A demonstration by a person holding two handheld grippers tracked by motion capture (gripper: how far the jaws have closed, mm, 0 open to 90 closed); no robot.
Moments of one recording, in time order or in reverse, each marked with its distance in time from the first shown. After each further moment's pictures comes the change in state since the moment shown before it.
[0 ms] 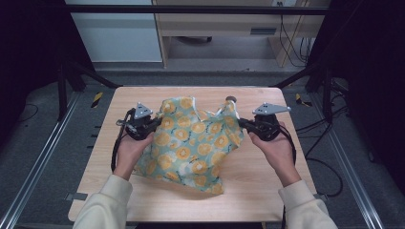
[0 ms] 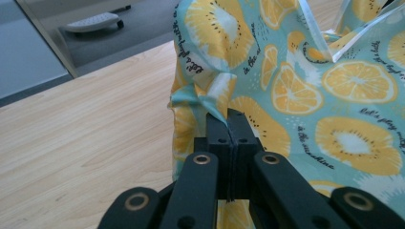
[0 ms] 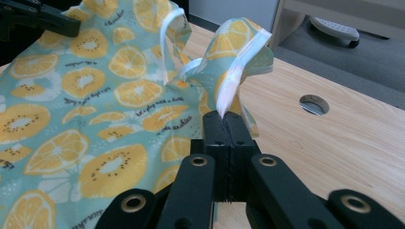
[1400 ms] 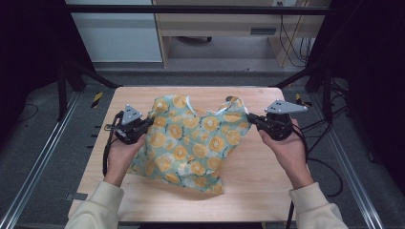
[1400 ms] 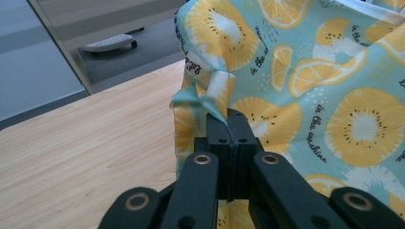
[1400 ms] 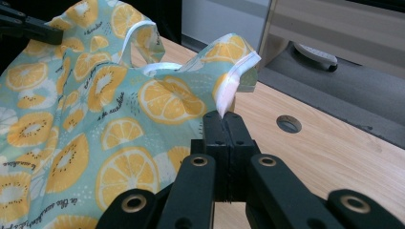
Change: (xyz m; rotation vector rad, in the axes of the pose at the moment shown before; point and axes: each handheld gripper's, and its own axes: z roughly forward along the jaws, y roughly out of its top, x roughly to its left) left arm 0.004 -0.005 -0.031 -0.079 0.035 0.008; right arm -0.002 0.012 -0.037 -0.073 -0.040 -0.036
